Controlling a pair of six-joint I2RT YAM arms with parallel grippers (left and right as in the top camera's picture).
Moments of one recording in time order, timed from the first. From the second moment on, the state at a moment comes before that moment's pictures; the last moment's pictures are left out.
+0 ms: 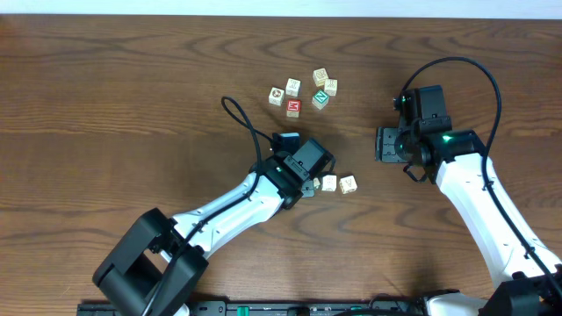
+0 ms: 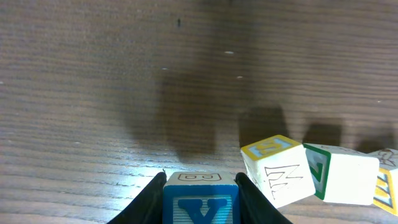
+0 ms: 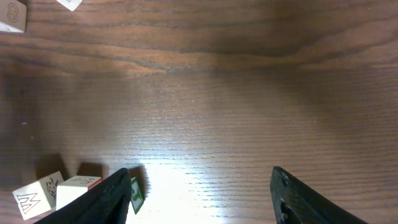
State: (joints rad) left arm -0.80 1.72 1.04 -0.53 -0.21 -0.83; right arm 0.19 1.47 1.08 -0.73 0.06 0.22
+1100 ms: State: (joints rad) left arm -0.80 1.80 1.04 -0.43 -0.19 -0.88; right arm 0.19 1.47 1.08 -0.73 0.06 0.22
